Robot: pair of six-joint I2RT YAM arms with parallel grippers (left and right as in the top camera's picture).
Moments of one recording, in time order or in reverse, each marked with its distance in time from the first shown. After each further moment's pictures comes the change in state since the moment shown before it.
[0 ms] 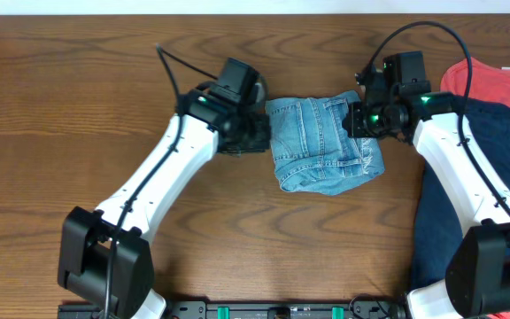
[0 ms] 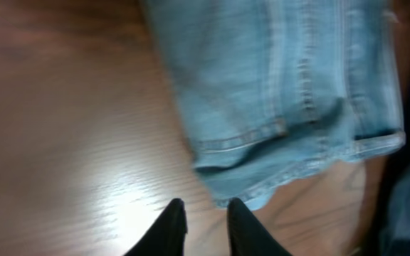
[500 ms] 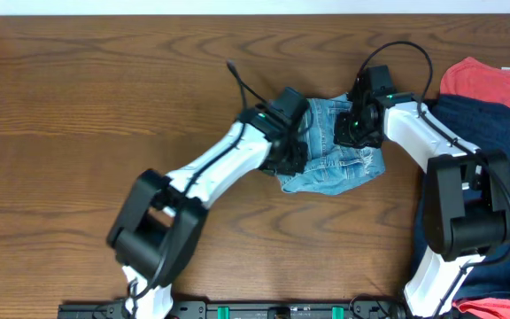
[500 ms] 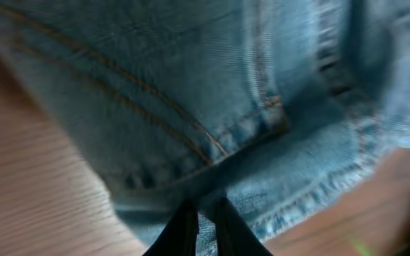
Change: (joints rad) left arm -0.177 0.242 -0.002 0.091 -0.001 -0.027; right arm 0.005 0.313 0.000 0.082 0.120 0.163
